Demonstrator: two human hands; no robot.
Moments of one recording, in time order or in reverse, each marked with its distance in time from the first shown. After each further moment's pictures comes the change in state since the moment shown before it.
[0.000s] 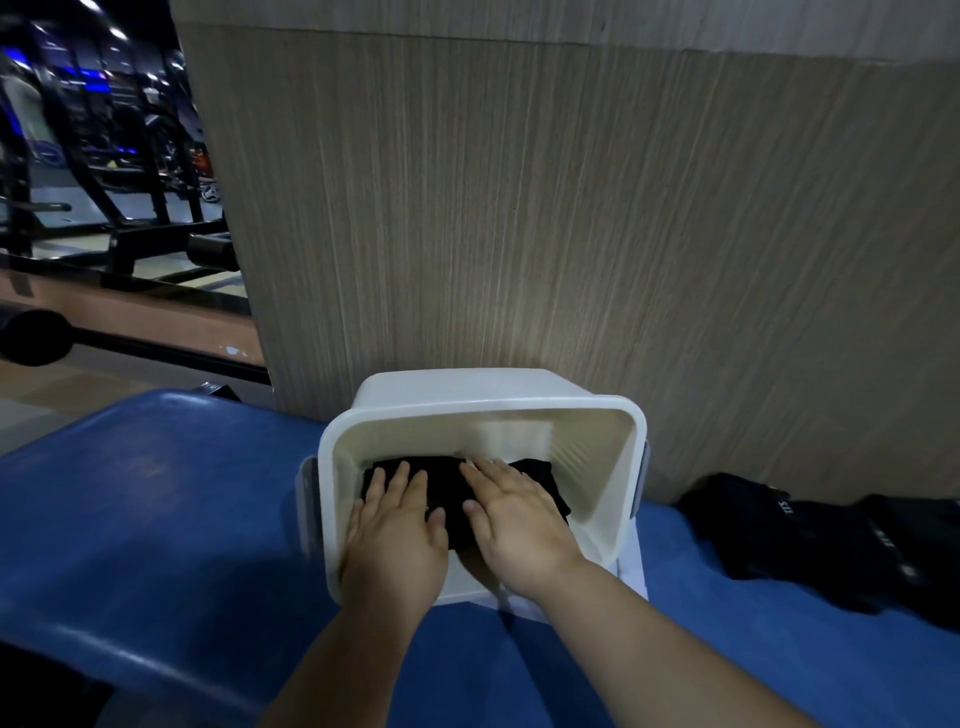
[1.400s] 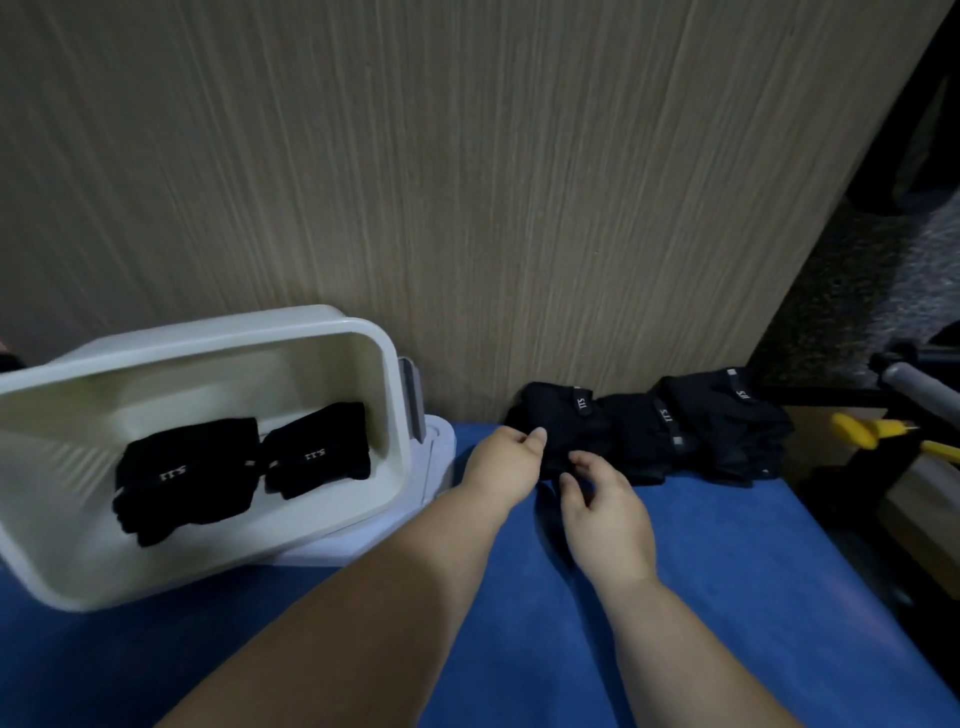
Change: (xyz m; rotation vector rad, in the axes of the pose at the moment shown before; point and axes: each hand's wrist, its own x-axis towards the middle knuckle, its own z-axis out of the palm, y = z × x) left_hand -0.021 0.250 0.127 -0.511 -0.548 -0.009; right_hand -0.172 0.178 -0.055 0.391 0.506 0.741
